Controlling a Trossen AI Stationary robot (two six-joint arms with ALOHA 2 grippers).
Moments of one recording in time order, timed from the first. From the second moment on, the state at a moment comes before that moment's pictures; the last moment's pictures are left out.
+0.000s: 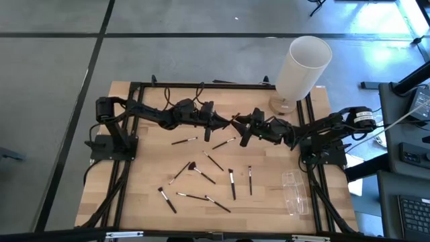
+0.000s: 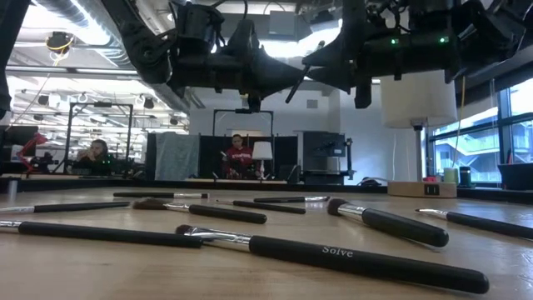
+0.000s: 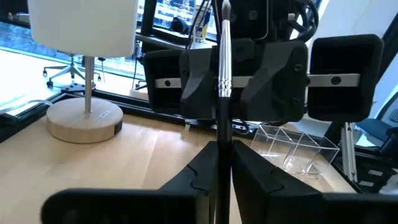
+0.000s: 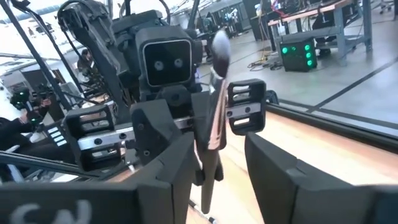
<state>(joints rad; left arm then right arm) 0.26 1.73 0.79 0.92 0.32 -0.24 0.00 1.39 0.47 1.01 0.40 0.33</state>
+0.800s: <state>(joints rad) 0.26 1.73 0.79 0.87 0.31 -0.20 0.00 1.37 0.47 0.95 0.43 0.30</state>
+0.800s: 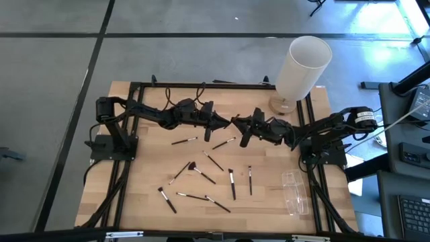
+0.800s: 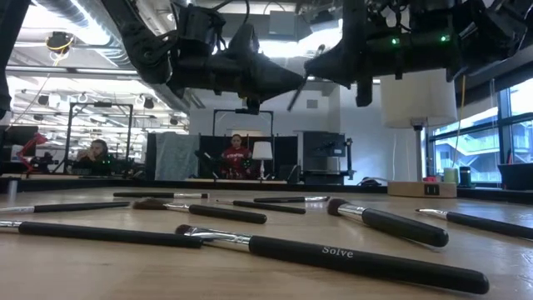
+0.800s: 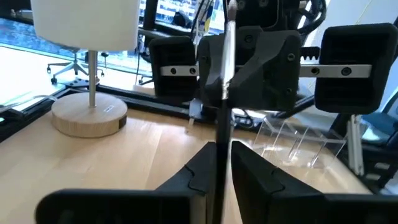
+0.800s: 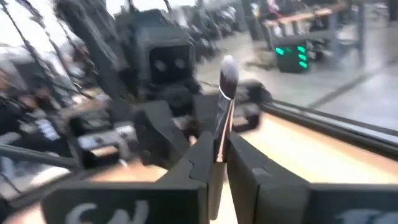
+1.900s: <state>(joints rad) 0.34 1.65 0.79 0.54 0.17 -0.01 0.84 1.03 0.91 -1.09 0.71 1.46</state>
